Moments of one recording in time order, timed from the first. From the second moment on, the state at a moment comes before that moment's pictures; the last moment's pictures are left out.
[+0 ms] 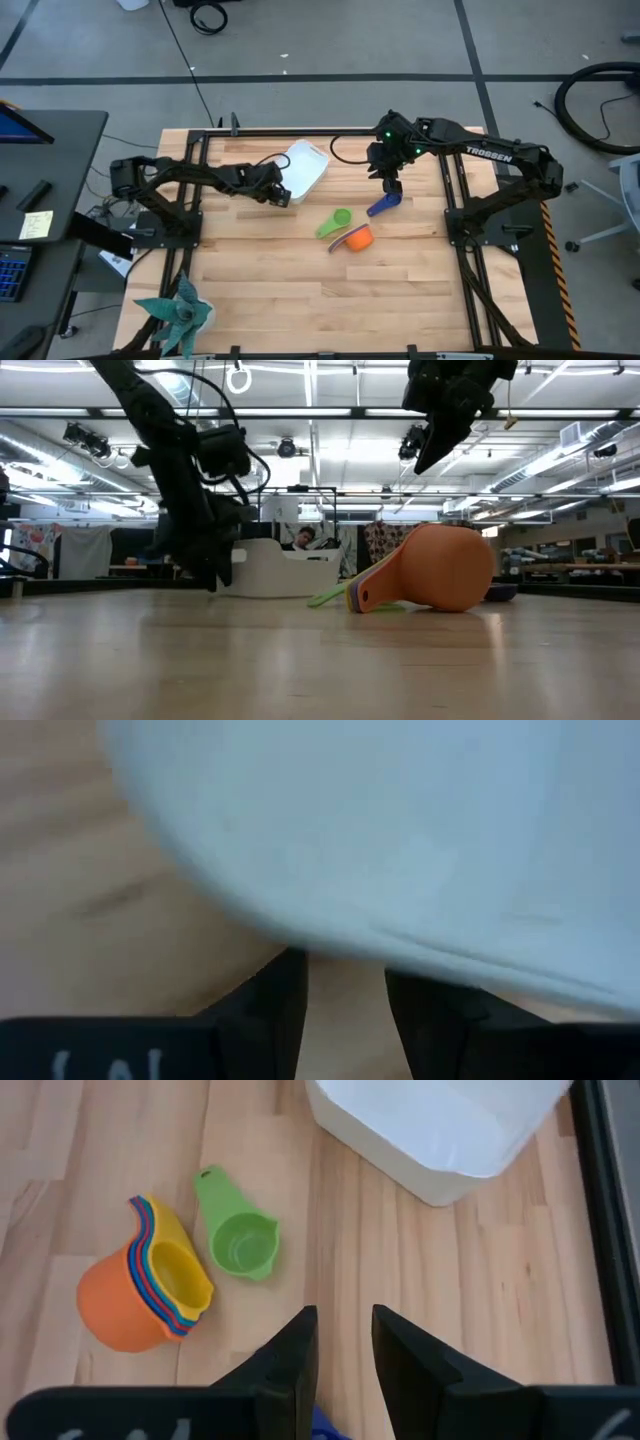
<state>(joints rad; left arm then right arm) 0.33 1.55 0.69 -0.23 -0.07 -0.86 -0.42 1.34 1.22 -0.88 -0.26 -0.36</state>
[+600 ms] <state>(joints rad) 0.59 1.62 0.76 -0.01 0.01 -0.56 -0.42 1.34 1.22 -0.84 -0.26 -0.36</state>
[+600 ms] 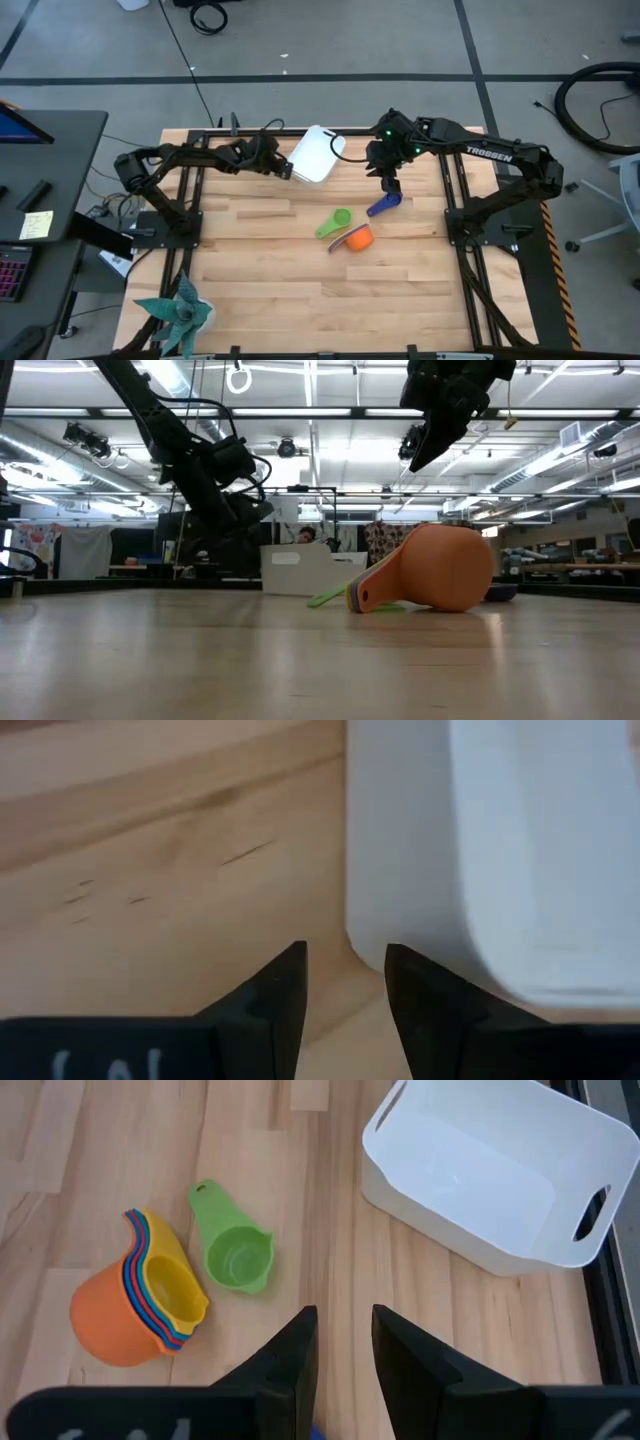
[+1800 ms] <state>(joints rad) 0.51 1.73 0.78 0.13 0.21 -0.75 -0.45 1.88 1.28 -0.50 -0.41 -0.55</state>
